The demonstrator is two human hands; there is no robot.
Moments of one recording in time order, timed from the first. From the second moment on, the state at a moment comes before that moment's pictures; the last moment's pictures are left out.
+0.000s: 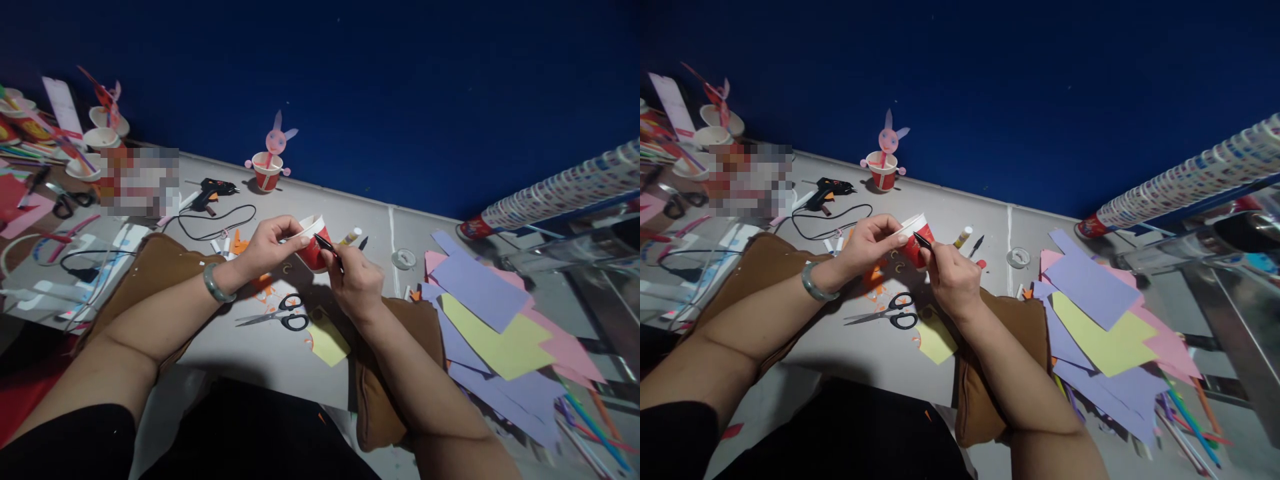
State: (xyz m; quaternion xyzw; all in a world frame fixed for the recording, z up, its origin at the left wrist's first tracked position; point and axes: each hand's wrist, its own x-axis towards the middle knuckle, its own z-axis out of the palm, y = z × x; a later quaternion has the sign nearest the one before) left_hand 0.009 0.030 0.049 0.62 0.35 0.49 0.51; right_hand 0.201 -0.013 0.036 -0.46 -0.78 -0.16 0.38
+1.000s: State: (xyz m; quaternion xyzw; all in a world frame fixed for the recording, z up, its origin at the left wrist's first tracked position) left_hand 0.011 0.026 0.044 0.67 0.33 0.50 0.43; right_hand 0.201 -0.011 0.036 -0.47 -0.78 -0.11 0.40
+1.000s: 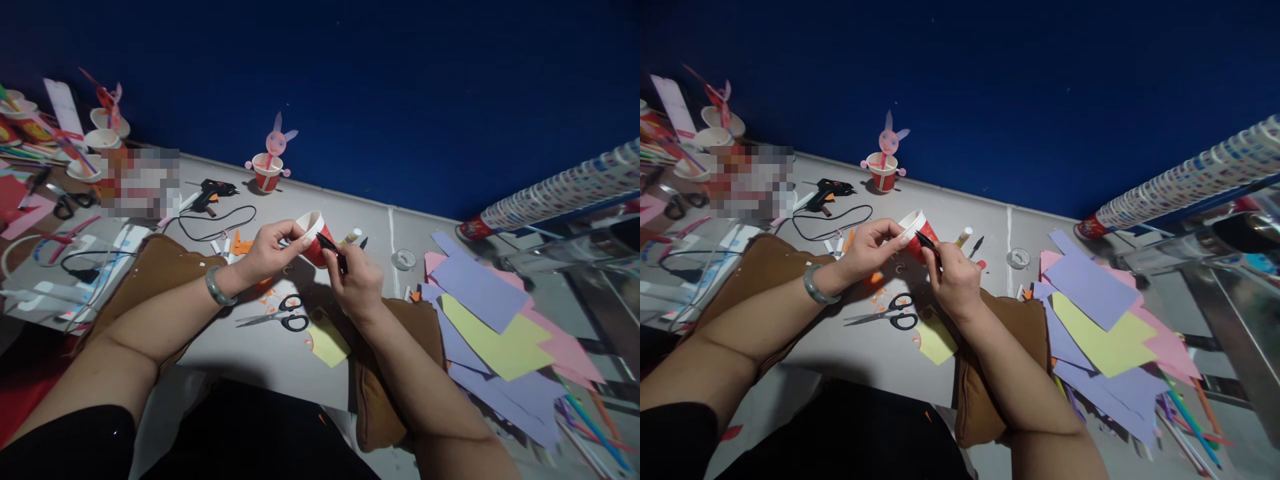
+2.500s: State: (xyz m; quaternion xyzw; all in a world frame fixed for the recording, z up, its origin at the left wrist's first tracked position) left_hand -0.003 0.042 0.056 0.74 0.36 0.44 0.37; right_hand 0.199 -0.010 0.044 -0.50 -0.75 0.14 0.42
